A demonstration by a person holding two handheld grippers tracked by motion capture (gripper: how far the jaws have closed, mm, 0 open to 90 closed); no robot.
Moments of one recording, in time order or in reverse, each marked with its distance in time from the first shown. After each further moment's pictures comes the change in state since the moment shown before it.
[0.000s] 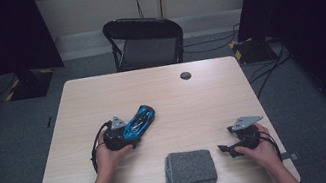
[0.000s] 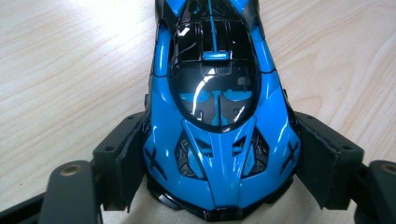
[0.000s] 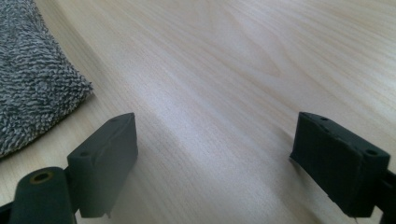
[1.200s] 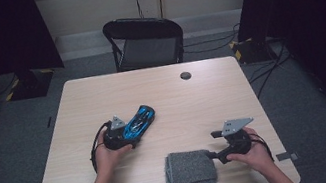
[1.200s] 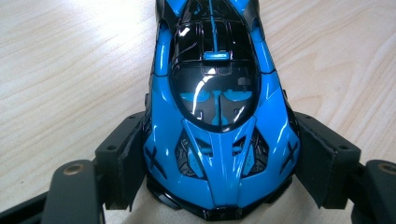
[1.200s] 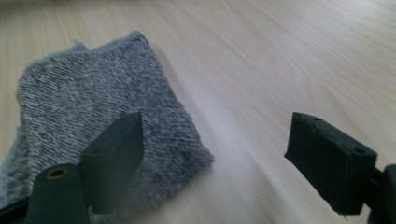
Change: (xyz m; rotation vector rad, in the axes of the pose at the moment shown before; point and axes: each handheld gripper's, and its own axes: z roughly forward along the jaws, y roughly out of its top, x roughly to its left) left arm -0.001 -0.001 -0.001 -0.005 0.008 -0.010; right arm 0.042 0.036 -0.001 -0.083 0.190 -0.088
